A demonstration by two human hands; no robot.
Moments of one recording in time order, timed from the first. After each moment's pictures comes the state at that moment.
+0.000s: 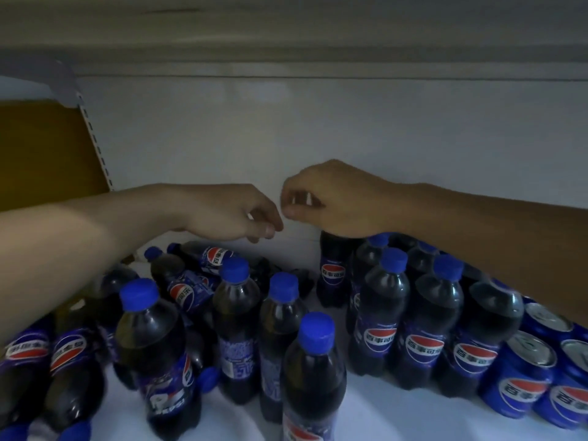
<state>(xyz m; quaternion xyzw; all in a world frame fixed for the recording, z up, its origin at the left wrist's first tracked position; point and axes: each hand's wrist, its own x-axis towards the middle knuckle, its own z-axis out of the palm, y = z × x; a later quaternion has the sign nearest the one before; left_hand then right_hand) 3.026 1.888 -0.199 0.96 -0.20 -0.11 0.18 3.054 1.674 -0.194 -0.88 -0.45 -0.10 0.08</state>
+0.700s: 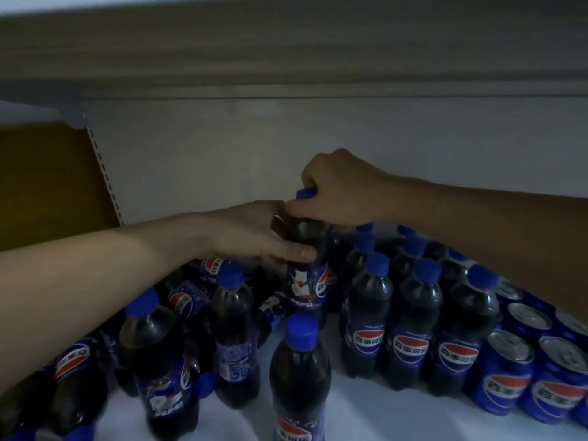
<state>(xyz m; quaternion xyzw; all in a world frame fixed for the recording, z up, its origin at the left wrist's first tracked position) 2.993 1.846 -0.202 0.92 -0.18 -0.11 0.34 3.037 1.664 -0.168 -0.92 -0.37 -0.11 0.13</state>
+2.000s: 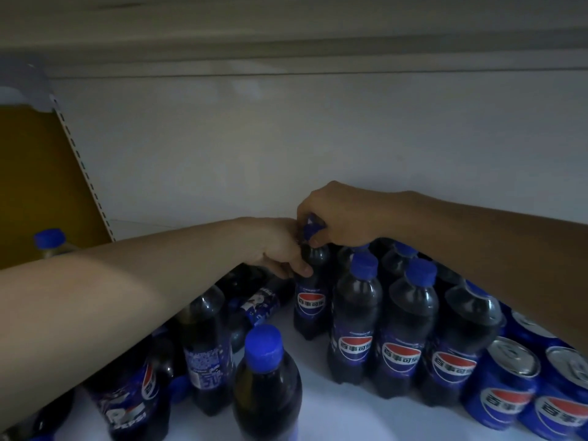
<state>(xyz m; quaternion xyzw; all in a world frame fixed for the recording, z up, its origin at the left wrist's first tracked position) 3.067 1.781 -0.259 0.88 0.00 -0.23 0.41 3.102 1.633 -0.221 -0.92 -0.39 0.01 0.00</state>
